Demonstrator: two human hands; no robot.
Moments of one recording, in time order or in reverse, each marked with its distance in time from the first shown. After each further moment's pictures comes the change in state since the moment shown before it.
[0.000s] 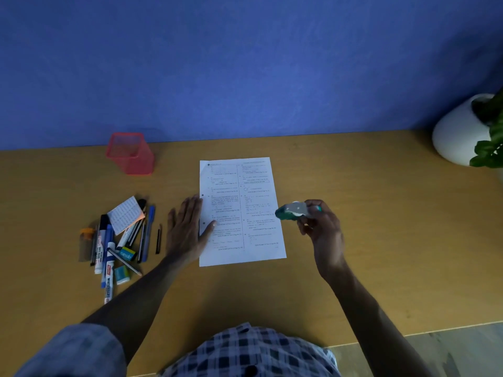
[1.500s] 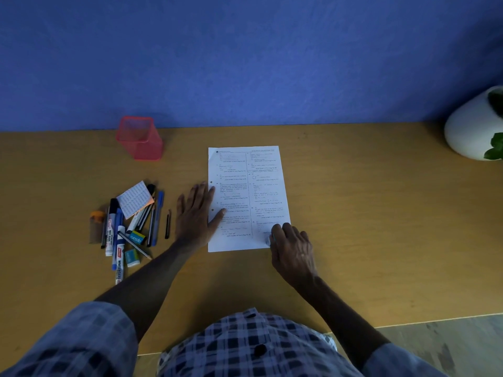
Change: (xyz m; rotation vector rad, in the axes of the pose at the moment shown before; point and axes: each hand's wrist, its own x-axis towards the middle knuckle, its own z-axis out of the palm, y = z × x) left_hand 0.001 -0.002 0.006 0.022 -0.008 0.021; right_hand -0.031 0.095 0.018 -1.458 -0.184 -0.438
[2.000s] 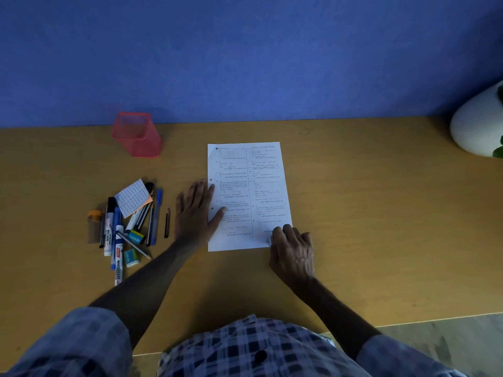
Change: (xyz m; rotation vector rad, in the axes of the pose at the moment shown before) left_hand -0.001 -0.003 0.004 0.008 0.011 0.001; right_hand -0.003 -0.004 0.005 -0.006 0.096 0.007
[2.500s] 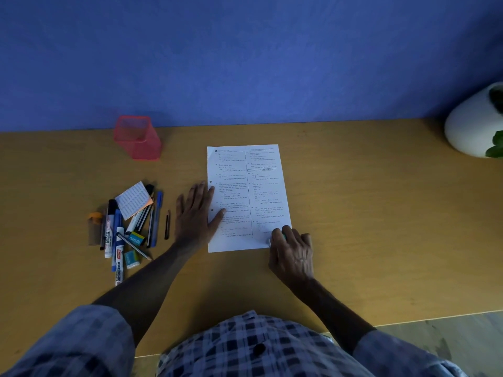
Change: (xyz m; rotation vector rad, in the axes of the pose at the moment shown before) left_hand 0.000 0.002 -0.003 -0.004 0.000 -0.001; right_hand -0.004 0.000 0.001 -0.025 0.031 -0.007
